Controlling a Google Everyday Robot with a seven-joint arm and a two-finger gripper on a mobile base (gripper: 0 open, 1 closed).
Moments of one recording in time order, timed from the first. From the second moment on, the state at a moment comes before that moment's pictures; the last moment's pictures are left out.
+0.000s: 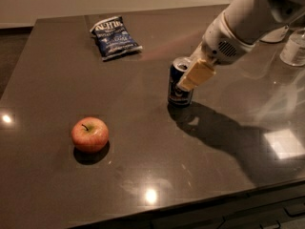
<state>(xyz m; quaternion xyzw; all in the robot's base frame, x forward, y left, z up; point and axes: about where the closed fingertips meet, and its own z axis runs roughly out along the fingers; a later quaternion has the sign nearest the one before) 0.522 -0.098 0.930 -0.55 0.79 0.12 0.24</state>
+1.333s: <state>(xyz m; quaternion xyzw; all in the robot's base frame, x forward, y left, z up) 0.584 -0.035 0.971 -0.52 0.80 0.11 0.26</state>
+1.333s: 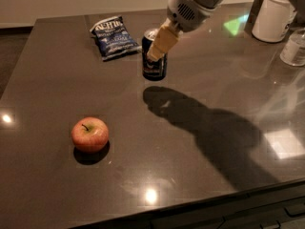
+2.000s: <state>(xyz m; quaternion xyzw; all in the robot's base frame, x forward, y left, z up) 0.644 0.007 0.970 -0.48 0.83 0.09 0.28</state>
